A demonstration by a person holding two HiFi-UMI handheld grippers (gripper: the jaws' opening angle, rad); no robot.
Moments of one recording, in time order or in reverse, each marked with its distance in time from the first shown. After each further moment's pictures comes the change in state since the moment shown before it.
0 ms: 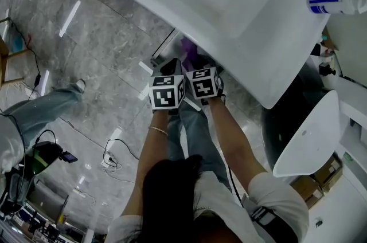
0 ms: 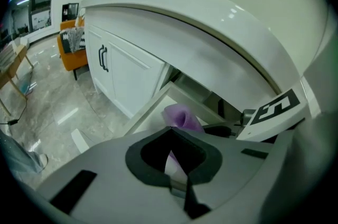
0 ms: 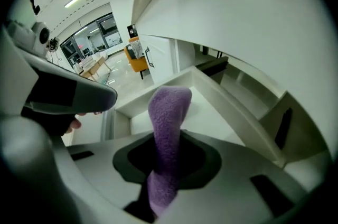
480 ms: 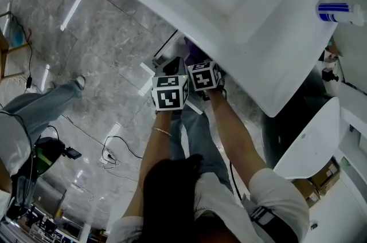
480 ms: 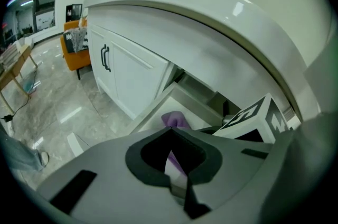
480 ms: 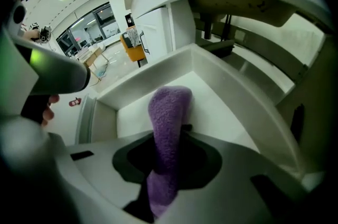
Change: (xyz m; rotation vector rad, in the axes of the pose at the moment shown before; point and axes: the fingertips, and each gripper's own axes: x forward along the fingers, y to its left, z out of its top) left arm 0.011 0.005 0.004 -0.022 -0.005 0.039; right arm 0.042 -0.013 -0.014 -0.021 0.110 0.001
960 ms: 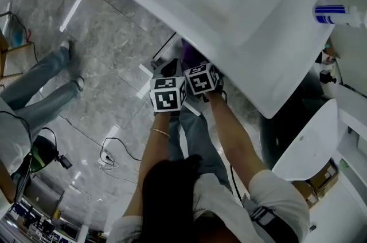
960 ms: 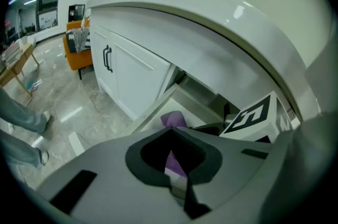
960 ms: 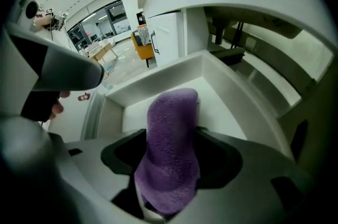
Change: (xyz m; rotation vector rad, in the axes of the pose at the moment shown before) left arm -0.001 0.001 0.001 -0.017 -0.015 0.008; right arm -0.005 0.008 0.004 -0.105 0.000 0.038
